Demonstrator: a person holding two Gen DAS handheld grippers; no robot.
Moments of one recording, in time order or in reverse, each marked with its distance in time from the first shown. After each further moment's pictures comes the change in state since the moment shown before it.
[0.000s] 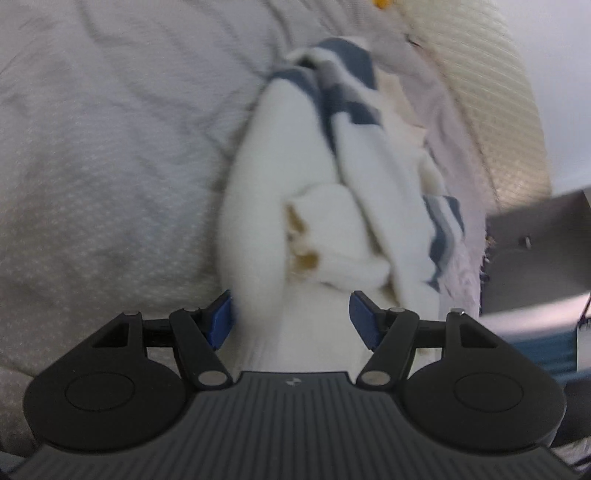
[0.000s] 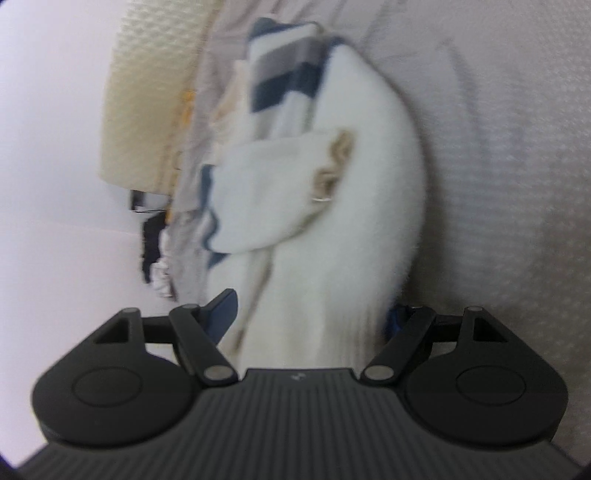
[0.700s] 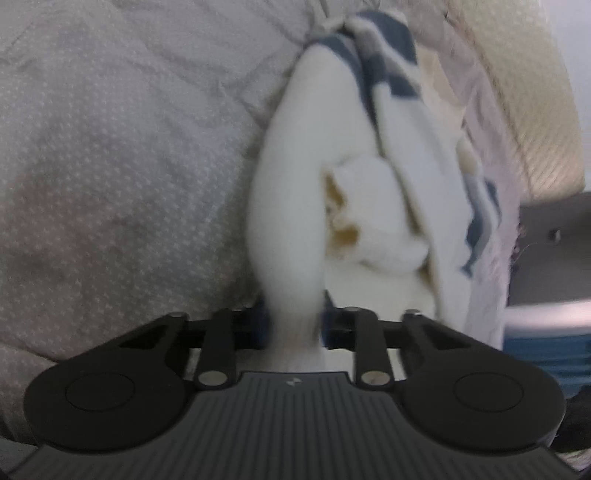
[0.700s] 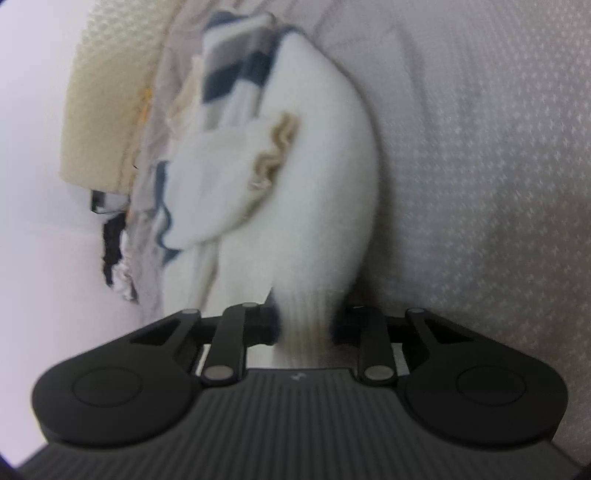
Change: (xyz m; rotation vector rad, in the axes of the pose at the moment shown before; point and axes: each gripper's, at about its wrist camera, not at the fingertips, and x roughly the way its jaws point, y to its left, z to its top) left arm 0.020 0.007 0.001 -0.062 0.080 0.094; right arm 0.003 -0.018 -0.006 0.013 -0.001 -0.135
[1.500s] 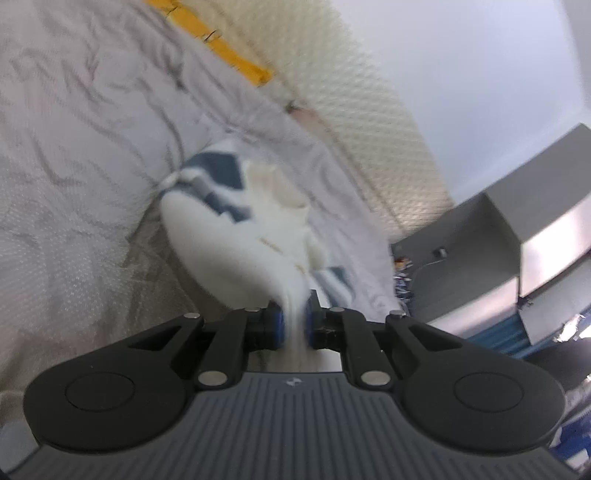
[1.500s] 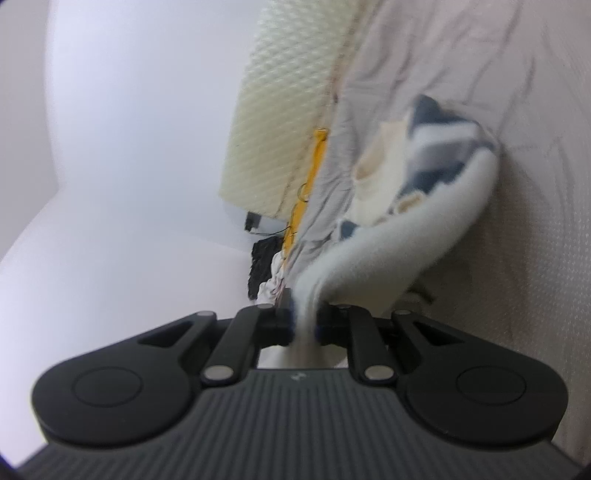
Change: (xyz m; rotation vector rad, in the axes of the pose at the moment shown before) left arm -0.179 -0.029 -0.022 0.252 -0.293 -0.366; right arm -0.114 0.080 0.008 -0.156 -0.114 0.466
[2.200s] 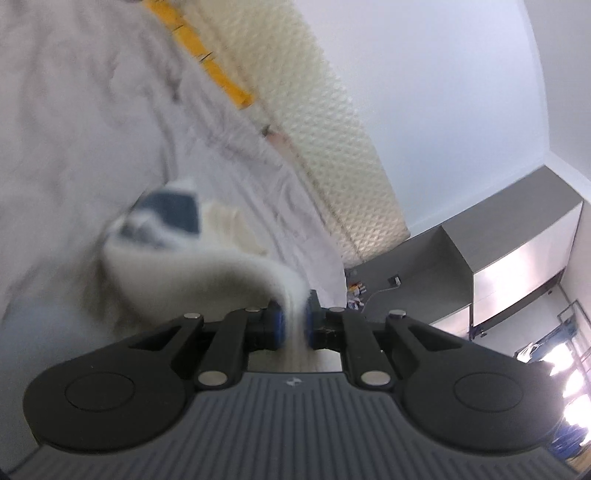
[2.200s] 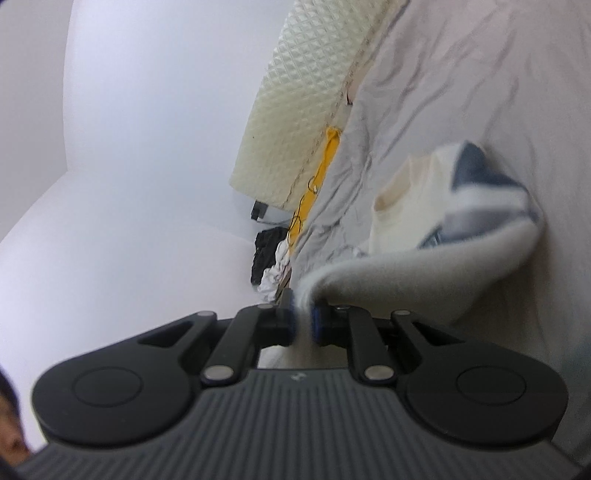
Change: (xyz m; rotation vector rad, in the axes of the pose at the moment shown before) left arm -0.092 -0.009 -0.052 -0.084 -0.106 -0.111; right arm -0.058 0.069 -0.034 -0.046 -0.020 -0.042
